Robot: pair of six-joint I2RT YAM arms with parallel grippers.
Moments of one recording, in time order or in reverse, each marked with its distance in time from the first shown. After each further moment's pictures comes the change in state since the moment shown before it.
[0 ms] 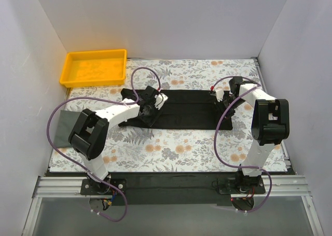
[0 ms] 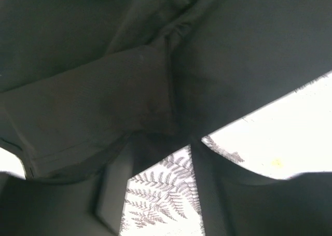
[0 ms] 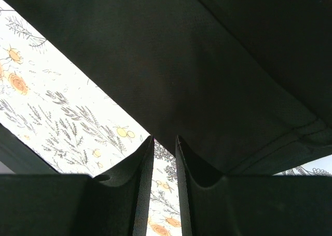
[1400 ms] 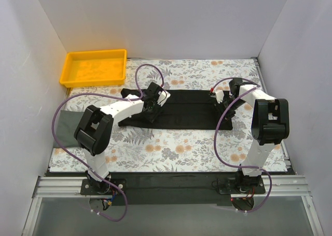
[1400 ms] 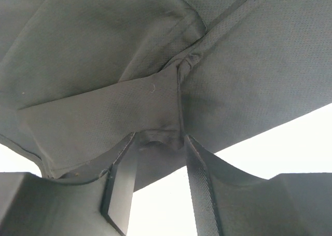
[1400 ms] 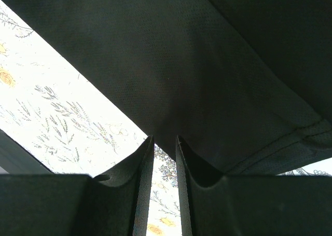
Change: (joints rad) left arm -0.014 0.082 0.111 -0.042 -0.059 0.008; right arm -0.002 0.005 -0.018 0.009 0.016 -0.033
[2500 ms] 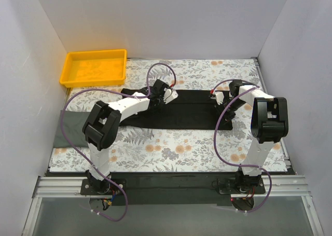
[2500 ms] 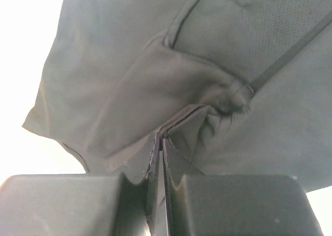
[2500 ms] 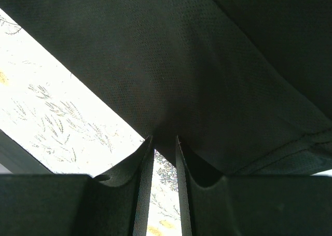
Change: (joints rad) left arm -0.013 0.096 0.099 0.115 -0.130 0.317; right arm -0.008 0.029 -0.009 0.001 0.000 -0.005
